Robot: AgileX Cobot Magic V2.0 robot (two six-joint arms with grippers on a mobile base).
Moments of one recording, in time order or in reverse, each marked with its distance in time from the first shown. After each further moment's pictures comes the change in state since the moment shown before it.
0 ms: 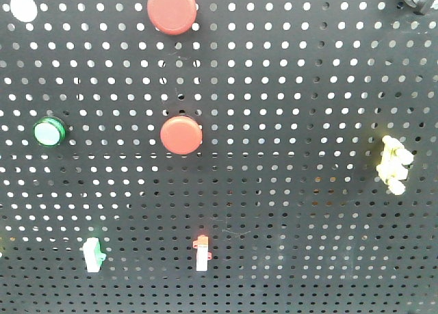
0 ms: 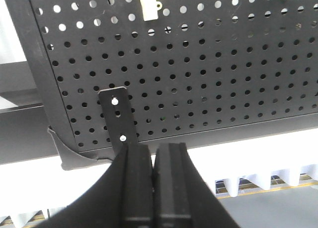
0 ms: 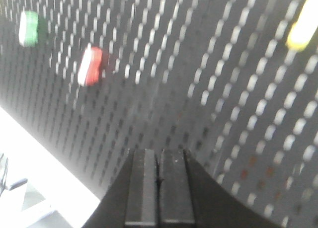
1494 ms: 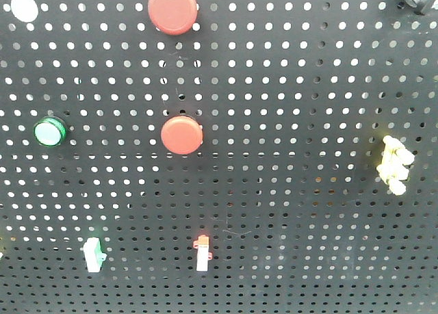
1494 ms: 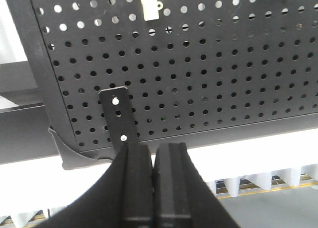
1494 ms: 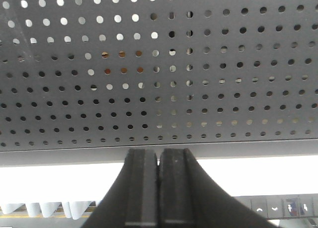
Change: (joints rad) left arm 0.000 0.000 0.000 0.000 -0.001 0.000; right arm -0.519 -0.469 0.320 0.390 0.186 0.000
